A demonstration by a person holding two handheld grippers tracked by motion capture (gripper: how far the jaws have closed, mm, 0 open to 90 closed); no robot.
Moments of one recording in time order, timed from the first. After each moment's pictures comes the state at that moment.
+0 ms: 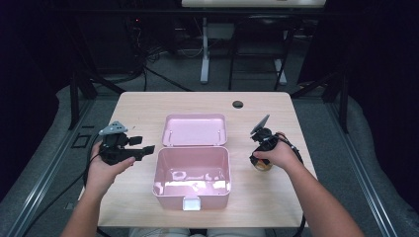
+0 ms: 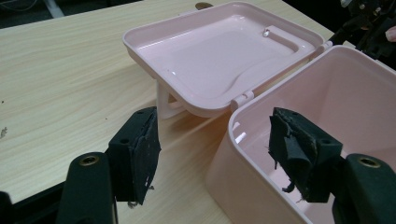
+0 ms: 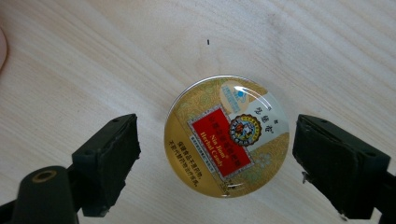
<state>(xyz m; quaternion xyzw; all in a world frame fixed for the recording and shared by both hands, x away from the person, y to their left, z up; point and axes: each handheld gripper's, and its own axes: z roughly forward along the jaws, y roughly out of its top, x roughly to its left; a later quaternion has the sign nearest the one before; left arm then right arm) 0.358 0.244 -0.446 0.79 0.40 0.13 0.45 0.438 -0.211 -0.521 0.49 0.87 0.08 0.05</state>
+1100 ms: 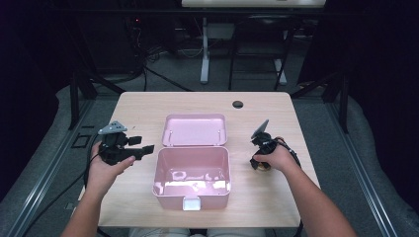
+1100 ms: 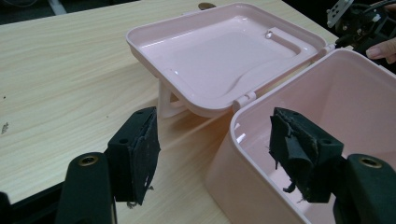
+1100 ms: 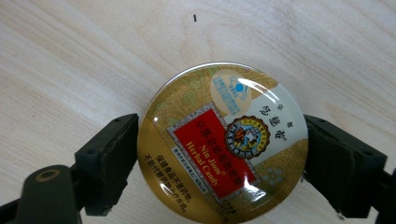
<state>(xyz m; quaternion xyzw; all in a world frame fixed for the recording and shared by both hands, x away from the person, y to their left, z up) 0.358 0.245 -0.446 0.78 0.41 0.13 0.45 0.443 -0.216 -0.550 0.51 0.86 0.06 0.04</state>
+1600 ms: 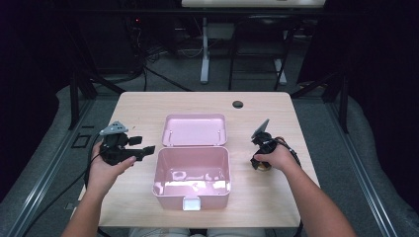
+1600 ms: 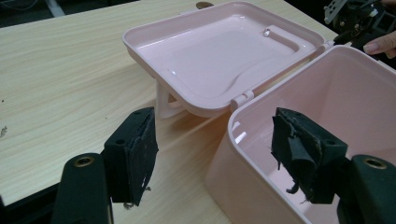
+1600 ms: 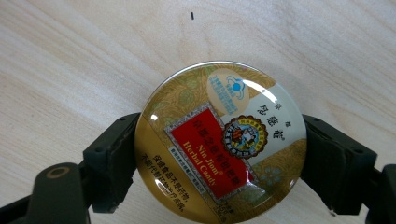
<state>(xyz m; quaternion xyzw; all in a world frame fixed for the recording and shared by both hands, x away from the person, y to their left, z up) 0.358 0.243 -0.446 0.79 0.40 0.13 0.45 0.446 -0.218 -0.549 0.51 0.86 0.05 0.03</state>
